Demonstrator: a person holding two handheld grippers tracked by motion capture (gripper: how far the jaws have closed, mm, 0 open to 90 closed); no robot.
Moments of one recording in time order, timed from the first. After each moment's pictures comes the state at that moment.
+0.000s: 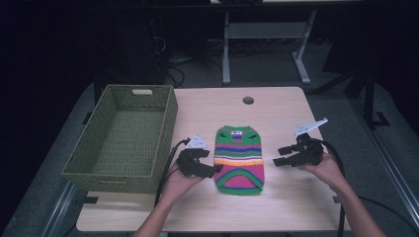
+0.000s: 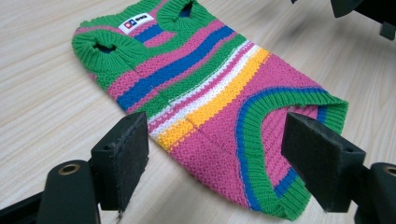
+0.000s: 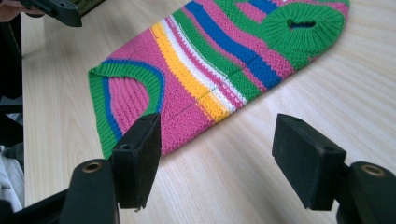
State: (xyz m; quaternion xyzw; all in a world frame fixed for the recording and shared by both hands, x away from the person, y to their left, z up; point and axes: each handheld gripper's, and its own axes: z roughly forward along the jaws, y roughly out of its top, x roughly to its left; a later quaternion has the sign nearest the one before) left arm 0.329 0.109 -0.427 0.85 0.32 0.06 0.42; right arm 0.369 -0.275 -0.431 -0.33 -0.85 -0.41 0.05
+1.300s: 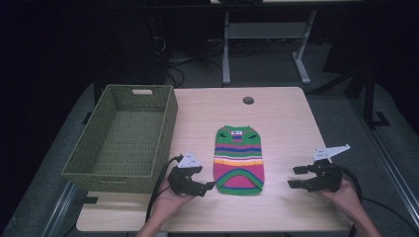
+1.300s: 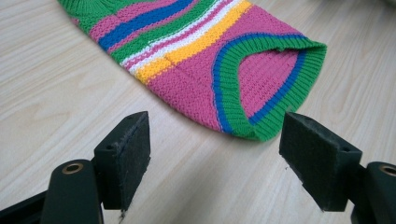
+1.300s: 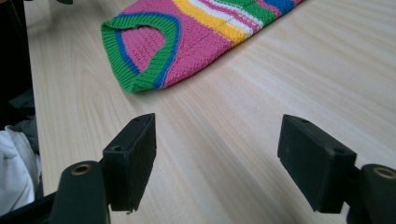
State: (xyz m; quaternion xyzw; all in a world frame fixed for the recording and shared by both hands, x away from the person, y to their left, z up) left arm 0.284 0.131 -0.438 0.86 0.31 0.07 0.41; right arm 0.302 -0.313 -0.457 -0.34 -0.84 -0.42 0.03
